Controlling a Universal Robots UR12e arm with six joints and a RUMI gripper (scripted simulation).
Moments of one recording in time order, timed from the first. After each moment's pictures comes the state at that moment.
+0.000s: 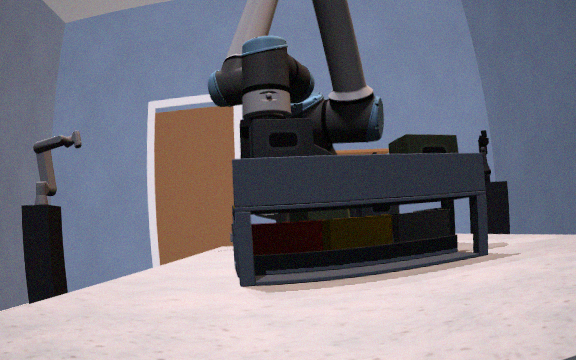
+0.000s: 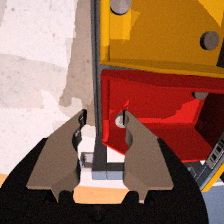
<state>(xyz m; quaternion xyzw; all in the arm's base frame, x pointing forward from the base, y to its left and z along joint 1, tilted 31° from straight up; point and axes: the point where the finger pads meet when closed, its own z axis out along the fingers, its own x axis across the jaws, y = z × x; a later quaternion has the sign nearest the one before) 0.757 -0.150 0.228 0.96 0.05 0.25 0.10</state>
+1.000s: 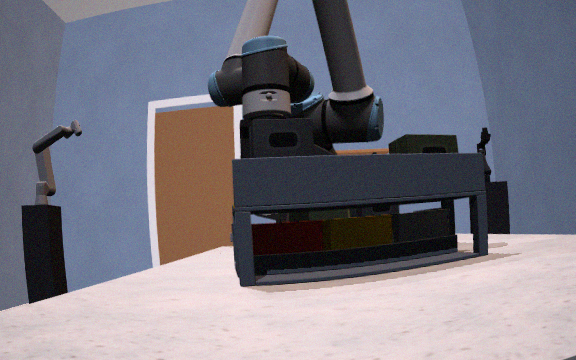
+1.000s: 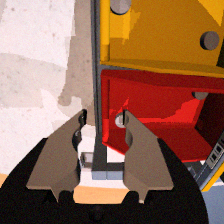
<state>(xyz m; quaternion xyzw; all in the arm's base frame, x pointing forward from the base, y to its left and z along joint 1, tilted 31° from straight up) 0.757 -0.151 0.228 0.96 0.05 0.25 0.10</state>
